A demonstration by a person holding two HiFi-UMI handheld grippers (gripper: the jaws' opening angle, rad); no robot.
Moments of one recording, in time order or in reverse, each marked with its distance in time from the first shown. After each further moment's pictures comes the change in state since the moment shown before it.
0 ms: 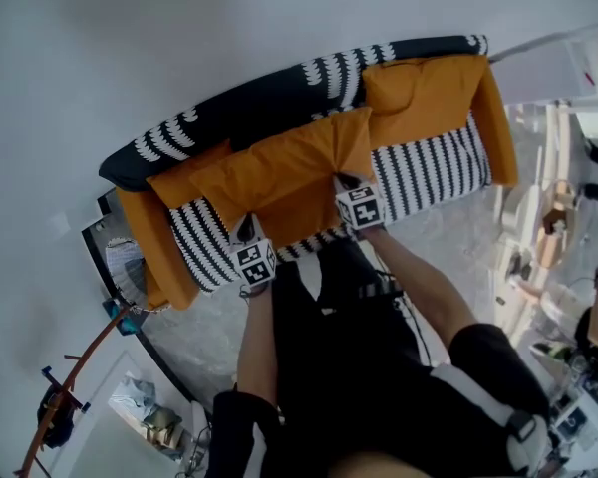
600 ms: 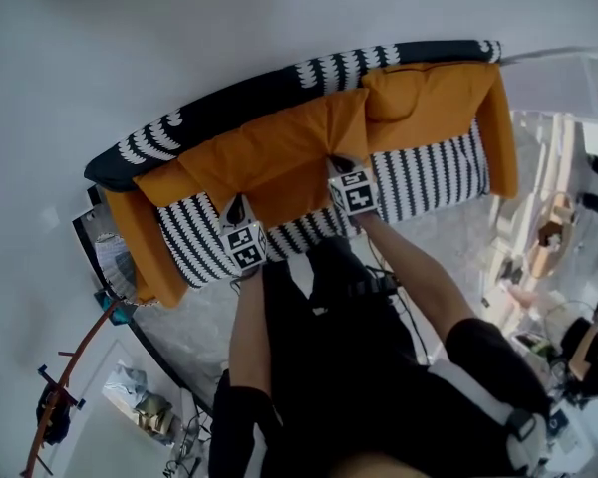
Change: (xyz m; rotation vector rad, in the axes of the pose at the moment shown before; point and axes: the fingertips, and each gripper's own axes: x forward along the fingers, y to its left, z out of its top) left arm 0.071 -0.011 0.044 0.012 -0.004 0.049; right arm 0.051 -0.049 0.050 -0.027 0.000 0.026
